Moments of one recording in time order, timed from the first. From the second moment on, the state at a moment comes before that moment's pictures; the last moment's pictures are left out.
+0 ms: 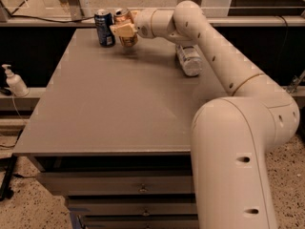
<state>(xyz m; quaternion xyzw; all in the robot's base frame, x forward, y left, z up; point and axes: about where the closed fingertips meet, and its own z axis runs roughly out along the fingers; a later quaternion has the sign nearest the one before) 0.854 0.097 0.913 -0.45 0.61 0.28 0.59</state>
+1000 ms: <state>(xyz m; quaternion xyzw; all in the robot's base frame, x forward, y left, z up) 0.861 0.103 0.902 -0.44 0.62 0.28 0.58</state>
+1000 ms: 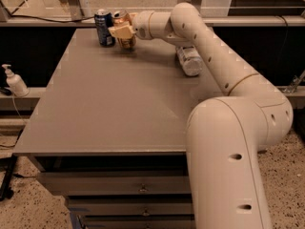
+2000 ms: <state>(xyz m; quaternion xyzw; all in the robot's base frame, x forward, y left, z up) 0.861 0.105 0.896 -0.44 0.62 0.29 0.57</state>
